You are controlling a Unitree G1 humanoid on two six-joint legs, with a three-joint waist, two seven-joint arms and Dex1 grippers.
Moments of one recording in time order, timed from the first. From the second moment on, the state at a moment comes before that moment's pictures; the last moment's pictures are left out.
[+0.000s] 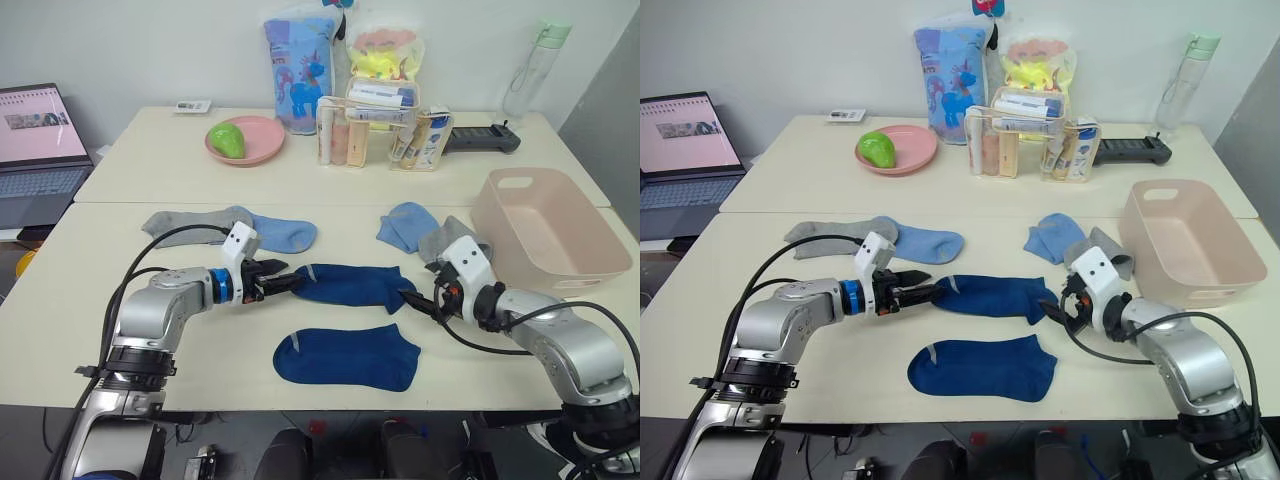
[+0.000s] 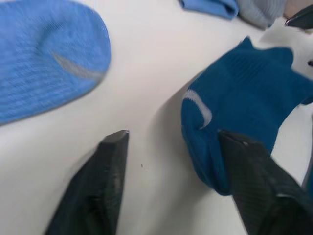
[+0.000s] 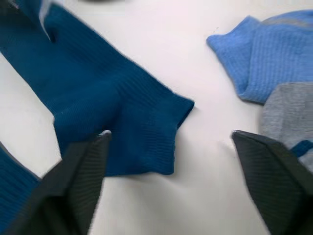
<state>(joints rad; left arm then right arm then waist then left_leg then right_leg) -0.48 0.56 0.01 0.13 -0.41 0.73 -0.94 -0.23 -0.55 0.01 -0.47 0.38 0.90 0.51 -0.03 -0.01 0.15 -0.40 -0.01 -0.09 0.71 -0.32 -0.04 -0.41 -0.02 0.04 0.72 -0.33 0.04</state>
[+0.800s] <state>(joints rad) -0.54 0.46 -0.05 0.23 -0.39 0.67 -0.95 -0.15 -0.36 0.03 -0.45 0.38 0.91 0.37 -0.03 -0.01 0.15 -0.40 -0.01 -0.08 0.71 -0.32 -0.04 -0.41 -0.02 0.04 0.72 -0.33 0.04</state>
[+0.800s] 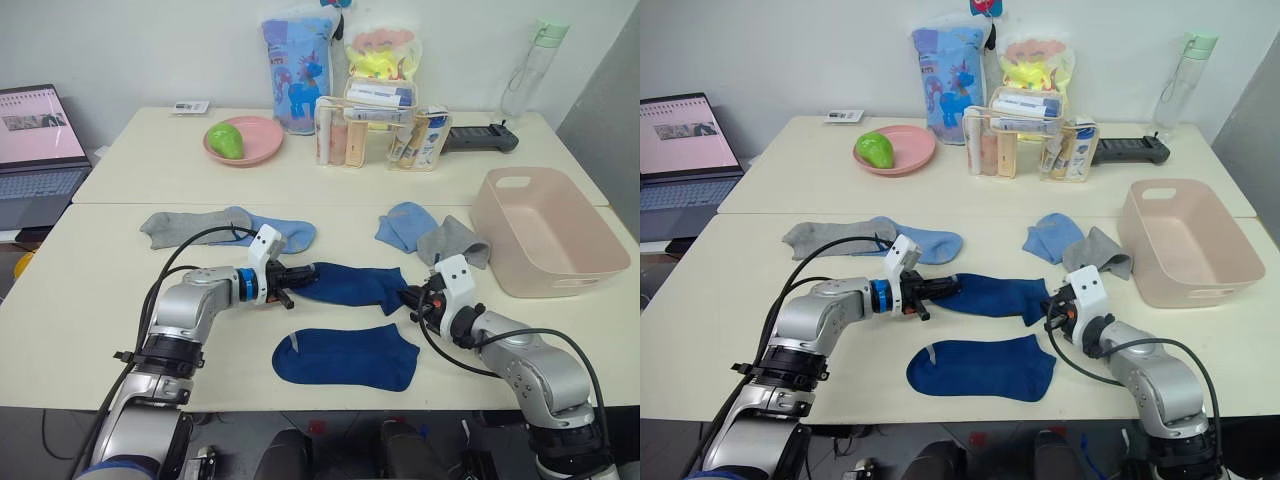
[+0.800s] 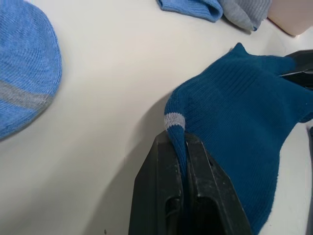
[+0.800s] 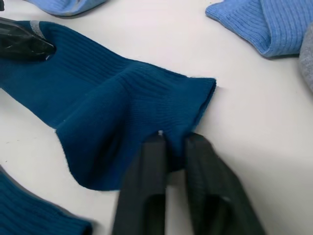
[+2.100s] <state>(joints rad) 0.08 0.59 0.06 -0.47 -0.73 0.95 -0.73 -0.05 -0.81 0.06 -0.76 0.65 1.06 0.52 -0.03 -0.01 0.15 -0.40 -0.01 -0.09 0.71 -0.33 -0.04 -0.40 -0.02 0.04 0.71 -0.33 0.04</state>
